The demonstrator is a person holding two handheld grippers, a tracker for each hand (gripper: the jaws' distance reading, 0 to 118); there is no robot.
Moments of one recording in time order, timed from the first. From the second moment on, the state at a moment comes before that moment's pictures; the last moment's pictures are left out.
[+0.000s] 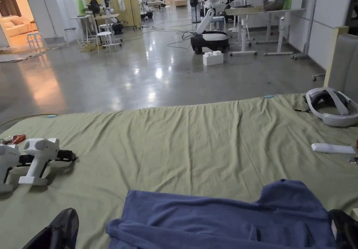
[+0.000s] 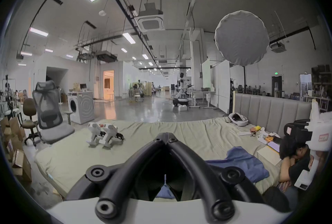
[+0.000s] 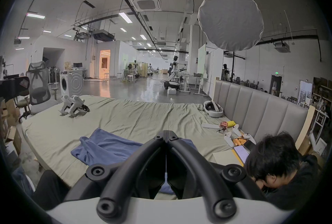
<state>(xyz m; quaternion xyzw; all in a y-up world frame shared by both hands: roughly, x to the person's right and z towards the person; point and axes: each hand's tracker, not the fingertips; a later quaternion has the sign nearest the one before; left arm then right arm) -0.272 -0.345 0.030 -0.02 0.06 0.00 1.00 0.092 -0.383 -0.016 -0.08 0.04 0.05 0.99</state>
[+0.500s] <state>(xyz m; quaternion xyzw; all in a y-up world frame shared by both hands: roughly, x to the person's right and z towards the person) -0.339 -0.453 -0.064 -0.27 0.00 0.11 0.96 0.104 -0.401 -0.031 -0.15 0.05 -0.01 0.99</state>
